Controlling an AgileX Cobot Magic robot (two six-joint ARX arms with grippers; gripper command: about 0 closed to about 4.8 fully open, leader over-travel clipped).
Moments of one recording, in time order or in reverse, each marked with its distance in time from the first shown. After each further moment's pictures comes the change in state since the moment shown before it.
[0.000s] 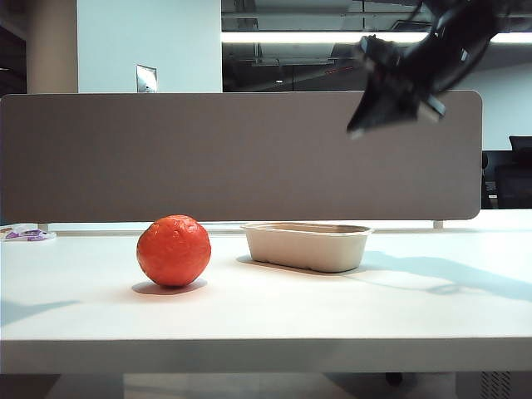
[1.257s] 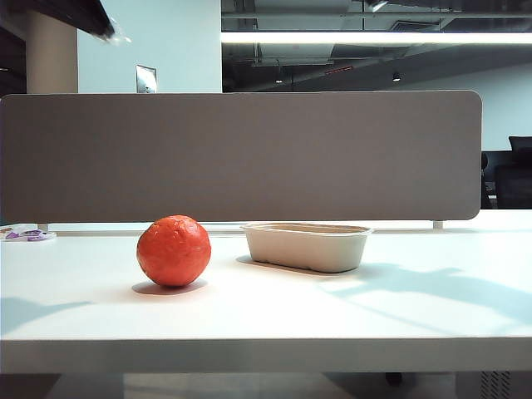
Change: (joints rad) left arm 0.000 0.002 -0.130 0.106 0.007 0.093; right arm 0.102 -0.392 -0.015 -0.193 0.228 -0.064
